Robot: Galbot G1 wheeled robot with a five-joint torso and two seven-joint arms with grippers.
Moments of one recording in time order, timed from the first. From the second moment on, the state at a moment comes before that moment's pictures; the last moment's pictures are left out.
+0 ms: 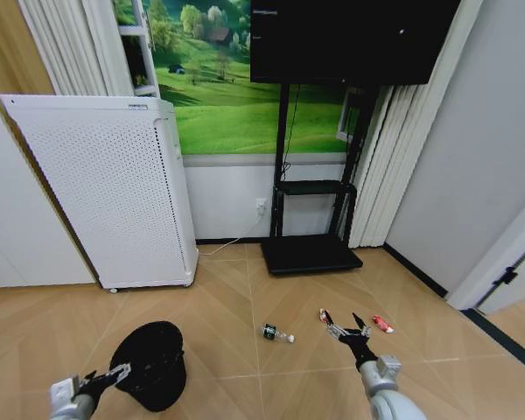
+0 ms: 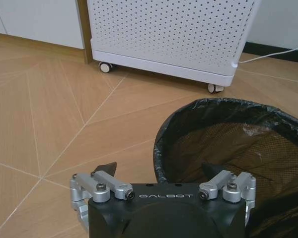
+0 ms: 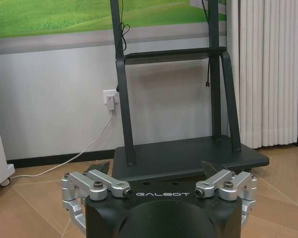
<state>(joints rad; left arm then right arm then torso) 1.53 -1.43 -1.05 -1.89 -0.32 0.64 0.10 -1.48 1.42 0.74 1.84 0.28 -0.02 -0.15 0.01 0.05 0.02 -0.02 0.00</state>
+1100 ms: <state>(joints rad) 1.50 -1.44 -1.04 -1.88 -0.34 0.64 0.07 -1.47 1.41 0.72 1.85 0.31 0.03 -0.16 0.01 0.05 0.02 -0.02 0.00</state>
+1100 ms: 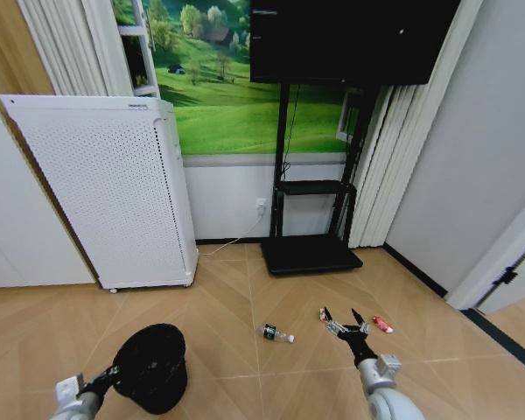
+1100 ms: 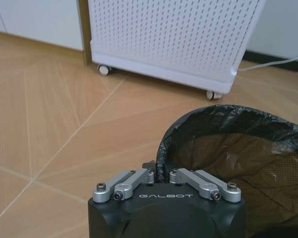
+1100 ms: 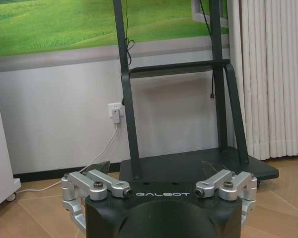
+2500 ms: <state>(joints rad) 1.24 -1.16 -0.93 -1.94 -0.45 0.20 0.41 -1.25 1.20 0.48 1.73 0.58 -0.38 -0.16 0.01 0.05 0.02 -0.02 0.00</state>
